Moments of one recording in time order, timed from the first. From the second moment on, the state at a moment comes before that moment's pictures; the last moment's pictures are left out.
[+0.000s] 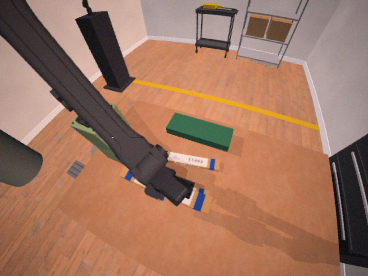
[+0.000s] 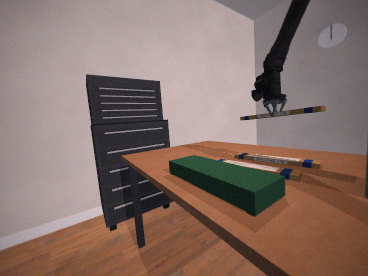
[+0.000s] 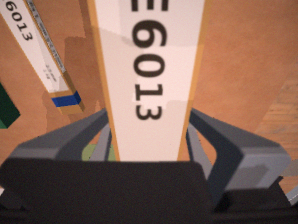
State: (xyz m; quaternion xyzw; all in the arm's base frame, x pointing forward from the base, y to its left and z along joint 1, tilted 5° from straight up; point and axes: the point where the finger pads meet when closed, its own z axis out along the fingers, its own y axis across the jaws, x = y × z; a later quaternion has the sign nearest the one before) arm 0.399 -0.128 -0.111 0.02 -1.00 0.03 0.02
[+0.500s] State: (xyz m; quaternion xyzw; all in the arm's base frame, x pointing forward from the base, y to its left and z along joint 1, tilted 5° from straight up) arm 0.398 -0.093 -0.113 0.02 -1.00 0.04 0.03
